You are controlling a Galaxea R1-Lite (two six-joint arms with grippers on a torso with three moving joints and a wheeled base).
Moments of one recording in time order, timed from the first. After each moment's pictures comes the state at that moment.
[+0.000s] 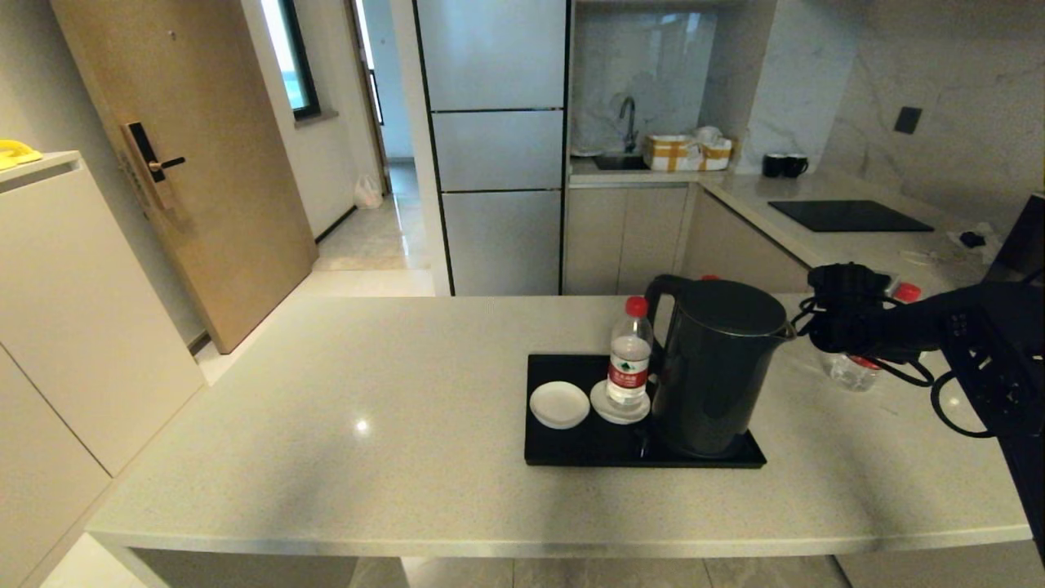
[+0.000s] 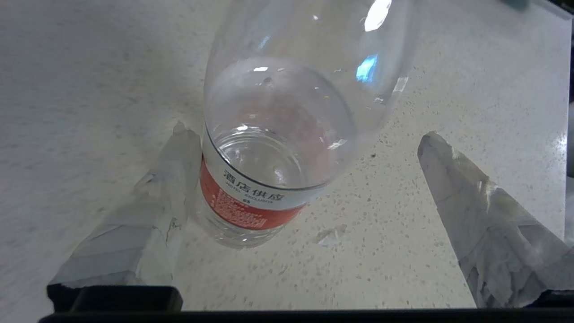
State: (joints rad) left arm 0.00 0.00 0.00 0.04 0.00 0.01; right arm -0.17 2.63 -1.90 -0.13 -0.91 0.23
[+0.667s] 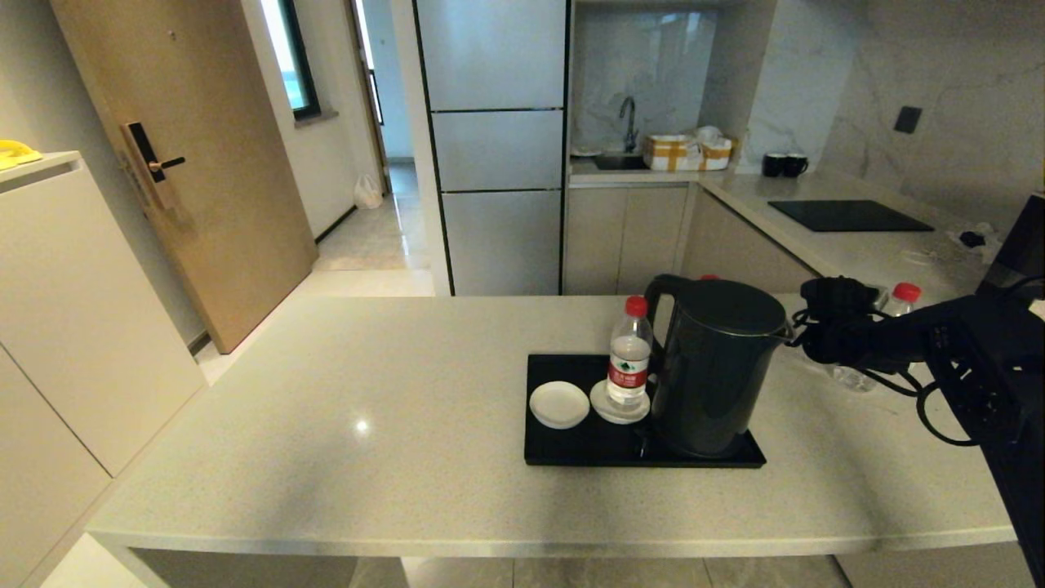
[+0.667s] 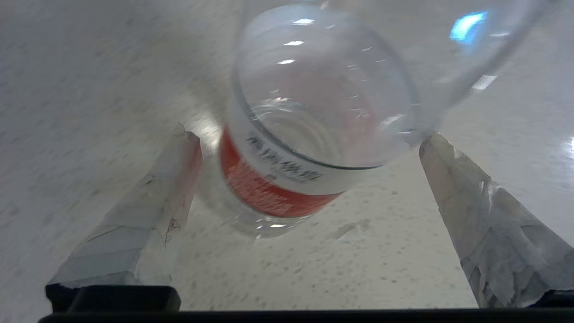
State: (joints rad) left arm 0.00 0.00 0.00 0.04 0.00 0.01; right arm -0.17 2.69 -1.94 -0.13 -0.87 0.22
